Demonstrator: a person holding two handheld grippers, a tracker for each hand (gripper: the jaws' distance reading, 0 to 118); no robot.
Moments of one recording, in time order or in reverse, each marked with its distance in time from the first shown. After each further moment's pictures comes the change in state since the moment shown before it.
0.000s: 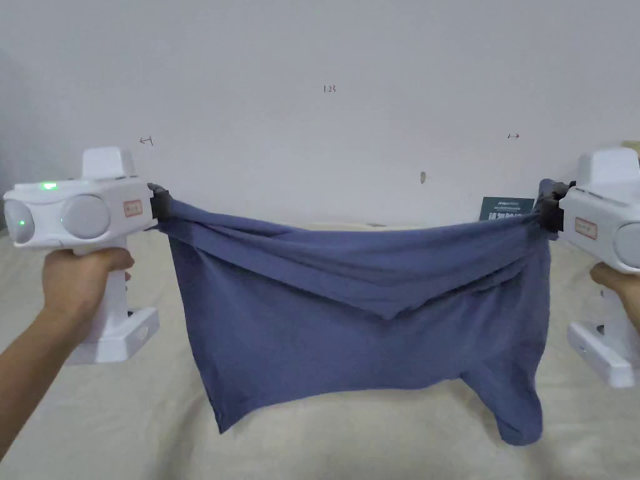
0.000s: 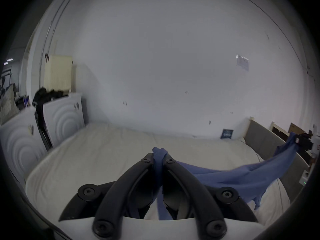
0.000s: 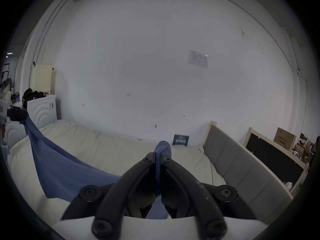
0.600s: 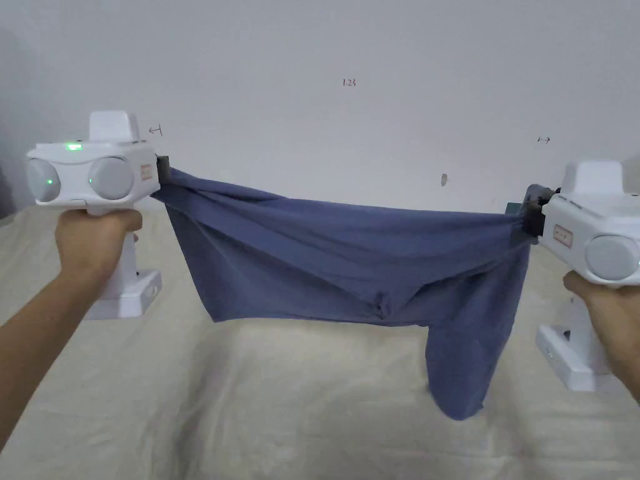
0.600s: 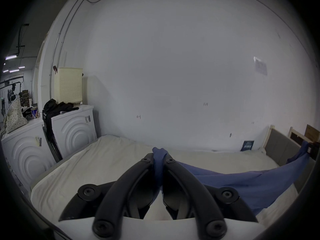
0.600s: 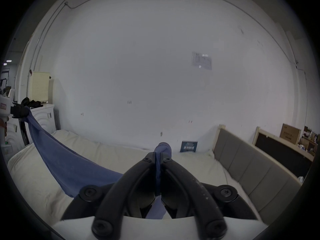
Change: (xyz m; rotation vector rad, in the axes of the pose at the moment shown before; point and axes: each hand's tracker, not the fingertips) left arm -0.033 -0.004 -0.071 0.018 0.148 -0.022; right arm -0.040 -0.031 -0.092 -0.010 0.027 -0.068
